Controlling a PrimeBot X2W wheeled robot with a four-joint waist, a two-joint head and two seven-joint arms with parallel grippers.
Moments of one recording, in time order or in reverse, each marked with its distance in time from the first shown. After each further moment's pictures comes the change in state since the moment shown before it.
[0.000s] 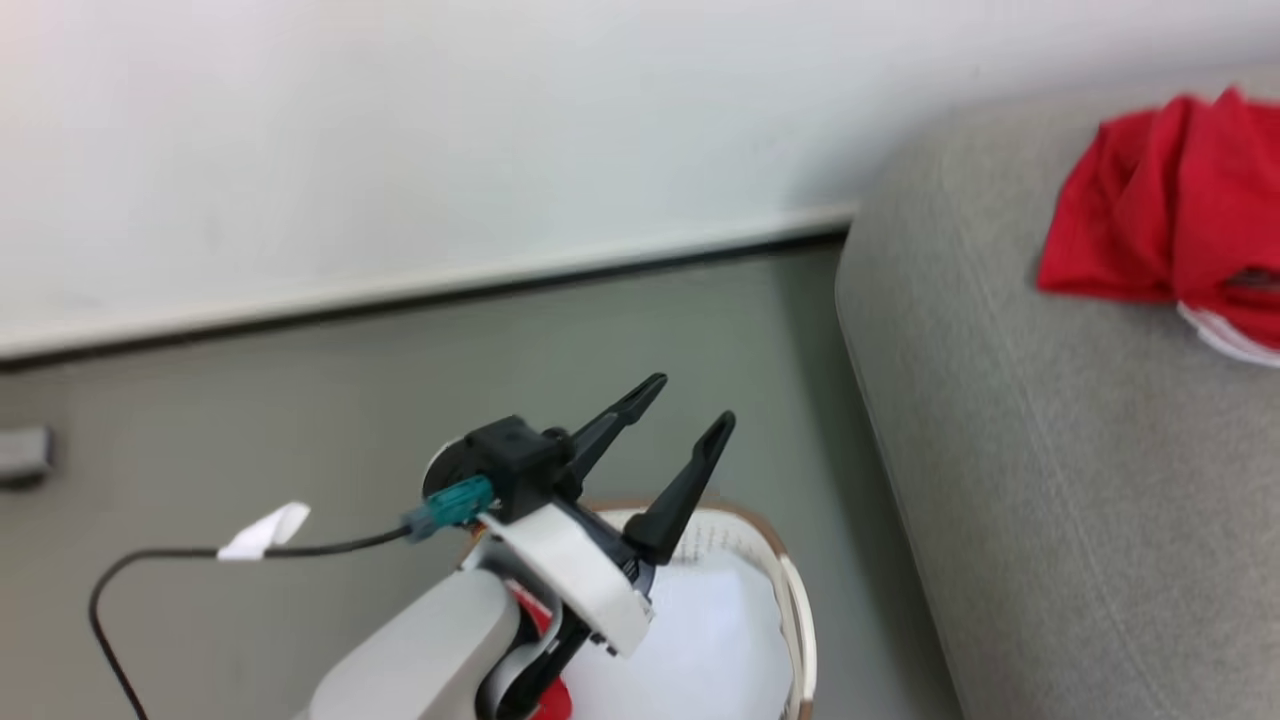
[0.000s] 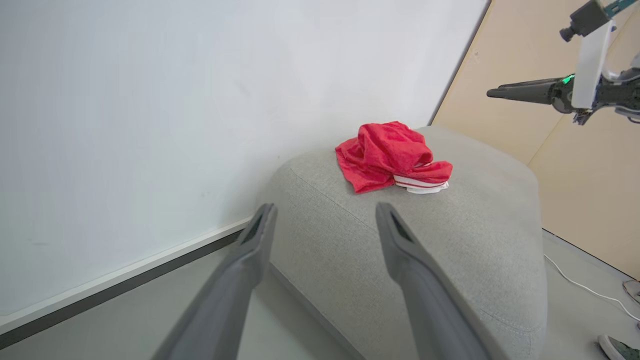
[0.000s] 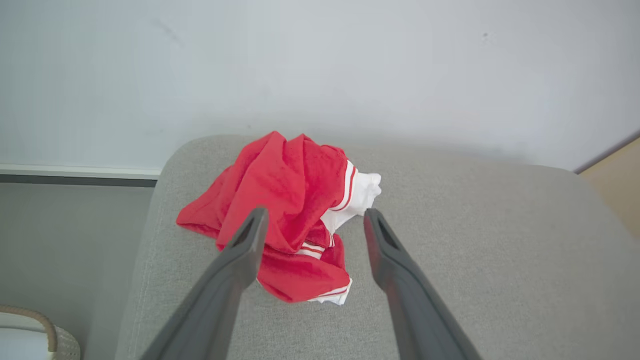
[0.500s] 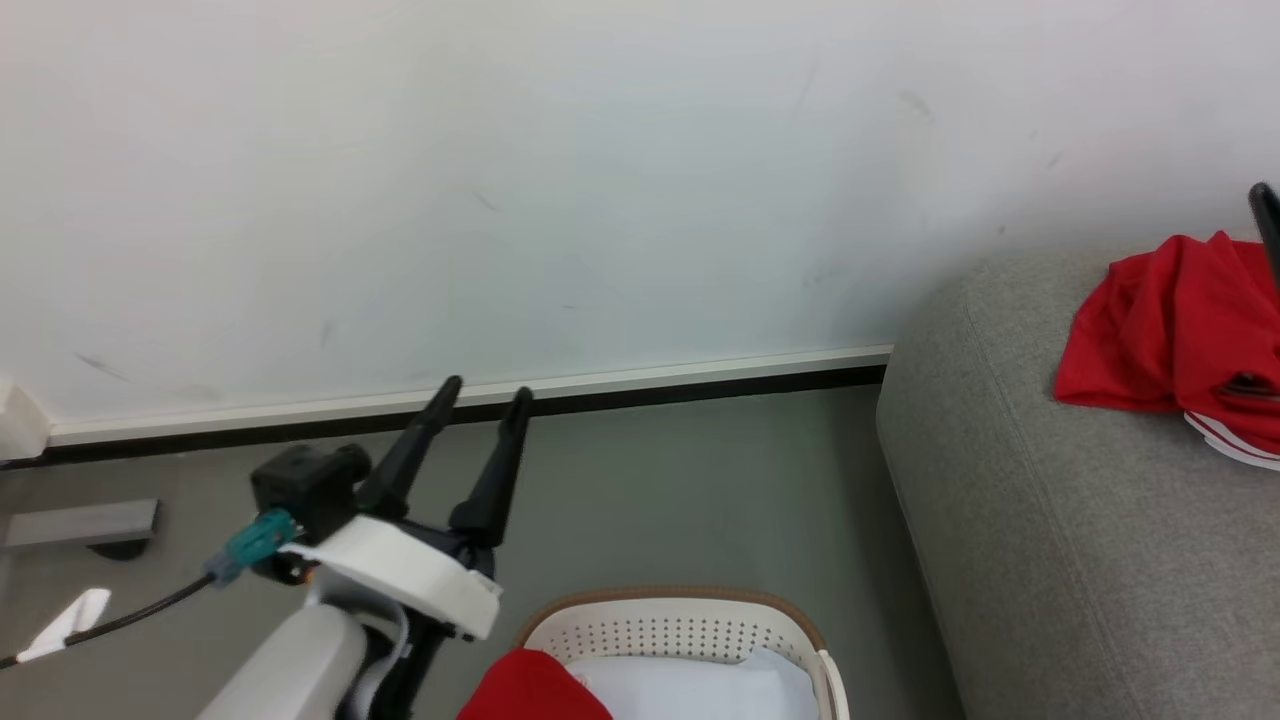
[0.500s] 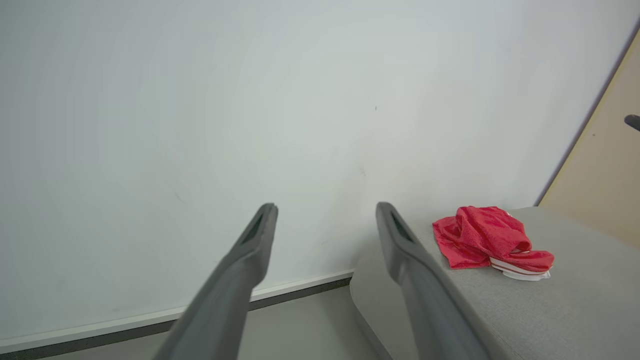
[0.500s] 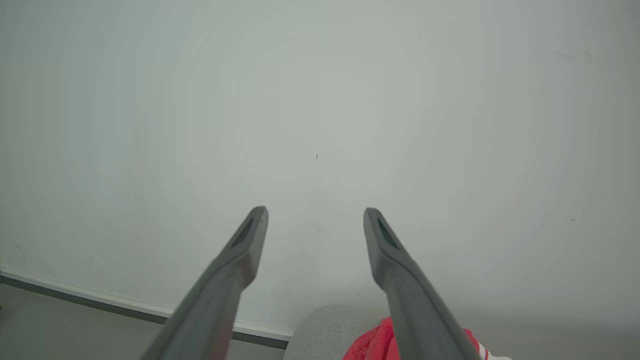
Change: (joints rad) left arm 0.192 0.071 0.283 -0.070 -0.025 0.065 0.000; right arm 0.238 0.129 -0.179 -0.314 -0.050 0.000 -0.292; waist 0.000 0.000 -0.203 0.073
